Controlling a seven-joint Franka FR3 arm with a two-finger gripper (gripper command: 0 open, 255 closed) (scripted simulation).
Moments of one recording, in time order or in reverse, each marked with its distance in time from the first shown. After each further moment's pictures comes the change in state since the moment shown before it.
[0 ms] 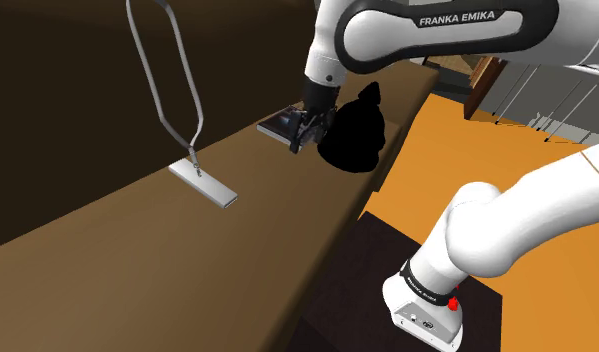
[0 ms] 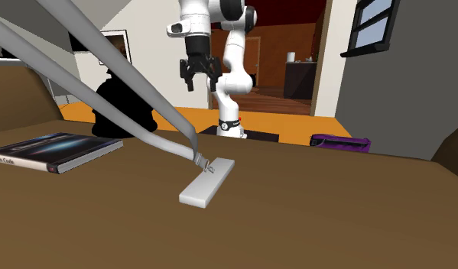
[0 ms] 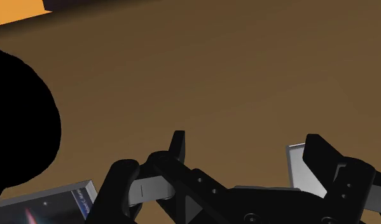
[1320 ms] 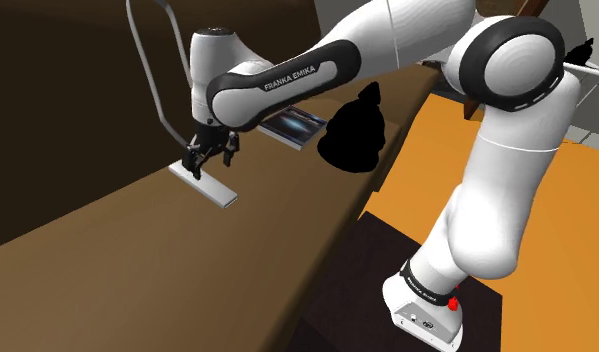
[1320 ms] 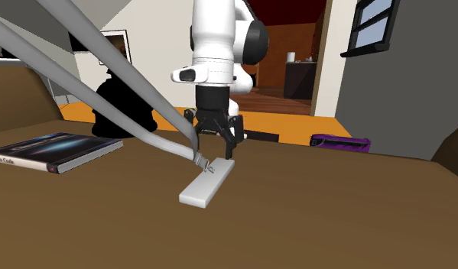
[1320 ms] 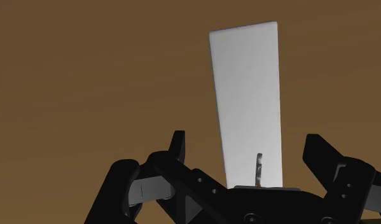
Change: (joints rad) arm 0.088 0.726 0.137 0.468 -0.218 0.298 0.268
